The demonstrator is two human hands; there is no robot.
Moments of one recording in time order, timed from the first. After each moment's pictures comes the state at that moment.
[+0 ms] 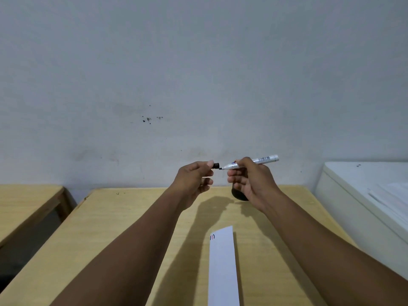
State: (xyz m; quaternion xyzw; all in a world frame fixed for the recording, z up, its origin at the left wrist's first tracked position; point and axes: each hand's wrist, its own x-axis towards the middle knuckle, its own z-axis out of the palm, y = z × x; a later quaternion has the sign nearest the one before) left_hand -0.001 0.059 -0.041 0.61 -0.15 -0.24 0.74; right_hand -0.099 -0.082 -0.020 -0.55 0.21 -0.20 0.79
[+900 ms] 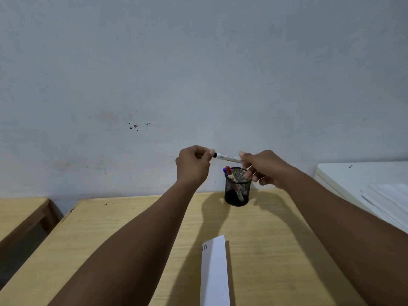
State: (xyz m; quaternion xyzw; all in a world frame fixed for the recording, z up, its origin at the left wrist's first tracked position) left_hand 0.013 0.005 -0.012 0.76 -0.20 0.04 0.62; right_hand -0.091 -0.164 0.014 -0.79 0.29 -0.10 0.53
